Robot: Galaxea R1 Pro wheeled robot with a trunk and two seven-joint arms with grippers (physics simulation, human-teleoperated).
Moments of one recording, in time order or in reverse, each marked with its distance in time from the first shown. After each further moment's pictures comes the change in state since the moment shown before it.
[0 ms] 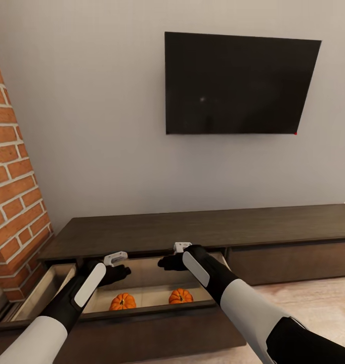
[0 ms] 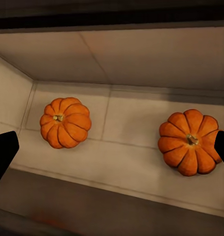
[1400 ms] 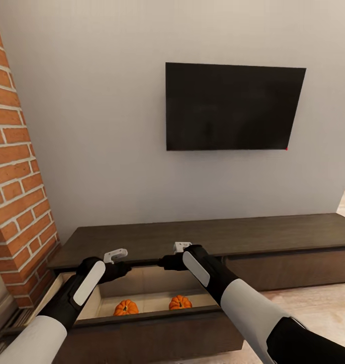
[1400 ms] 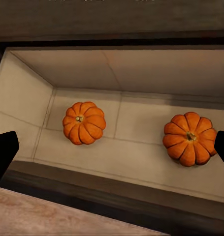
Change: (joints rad) left arm 0.000 0.002 0.008 -0.031 0.005 0.002 -0.002; right arm 0.000 -0.002 0.000 -0.002 -0.006 -0.003 0.003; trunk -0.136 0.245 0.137
